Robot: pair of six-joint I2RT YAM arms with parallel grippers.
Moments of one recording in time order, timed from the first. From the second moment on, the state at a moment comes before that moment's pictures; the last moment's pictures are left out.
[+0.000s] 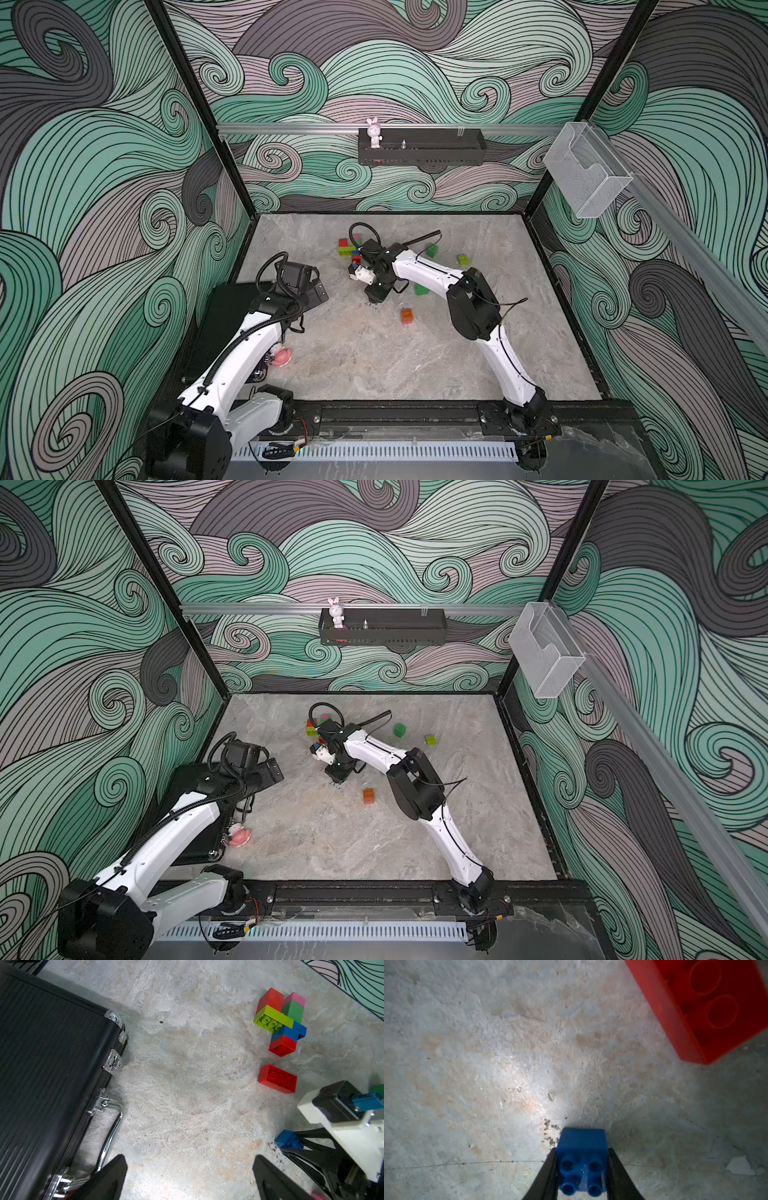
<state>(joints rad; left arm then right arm) -0.24 1.07 0.80 -0.68 -0.23 -0.68 0.79 2.39 2.01 -0.99 -0.14 -0.29</state>
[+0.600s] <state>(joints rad) -0.35 1.30 0.91 -0.67 -0.10 -0.61 0.77 1.79 1.44 -0.71 -0.07 -0.09</state>
